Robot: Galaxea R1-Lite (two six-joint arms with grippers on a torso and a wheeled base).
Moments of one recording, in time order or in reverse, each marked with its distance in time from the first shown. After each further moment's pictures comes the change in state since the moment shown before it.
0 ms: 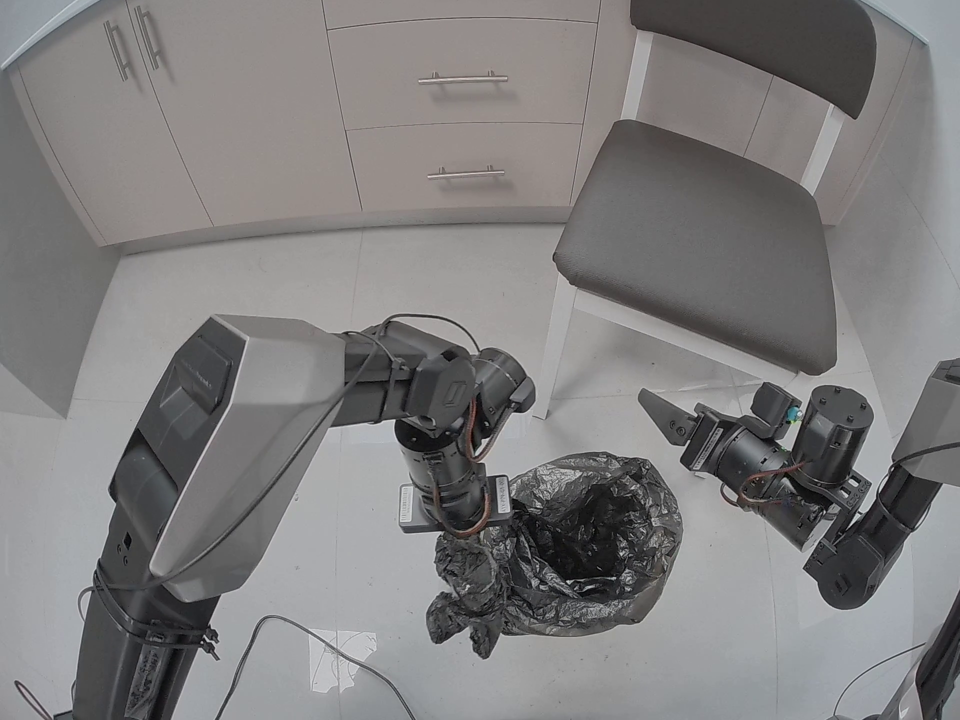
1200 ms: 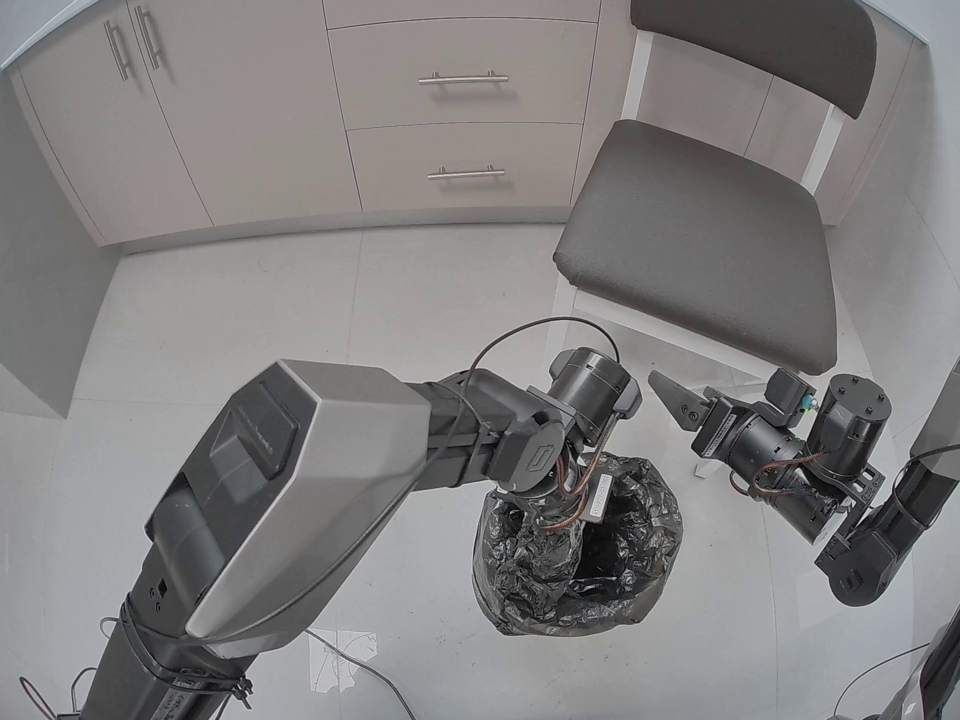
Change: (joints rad) left arm -0.167 0.030 0.000 -0.424 0.170 0.338; right arm -0.003 -0.054 0.003 -0.001 -0.001 -0.005
